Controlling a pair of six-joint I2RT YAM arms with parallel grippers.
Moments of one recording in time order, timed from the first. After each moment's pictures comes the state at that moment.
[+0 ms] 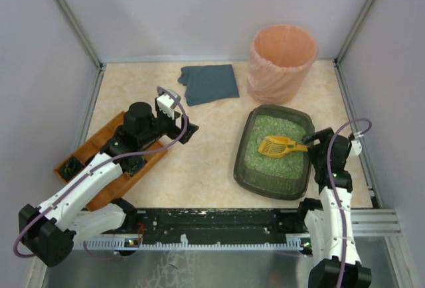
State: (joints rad) left arm -0.58 1.01 0.83 -0.11 0.18 -0.05; right arm -0.22 0.61 0.44 -0.46 0.04 0.93
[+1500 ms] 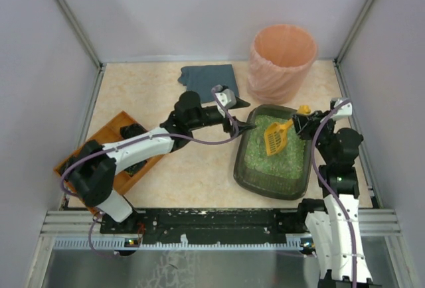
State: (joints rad) left arm -0.80 1.56 1.03 0.58 0.56 0.05; right arm -0.10 0.54 0.58 -0.08 -0.38 0.37
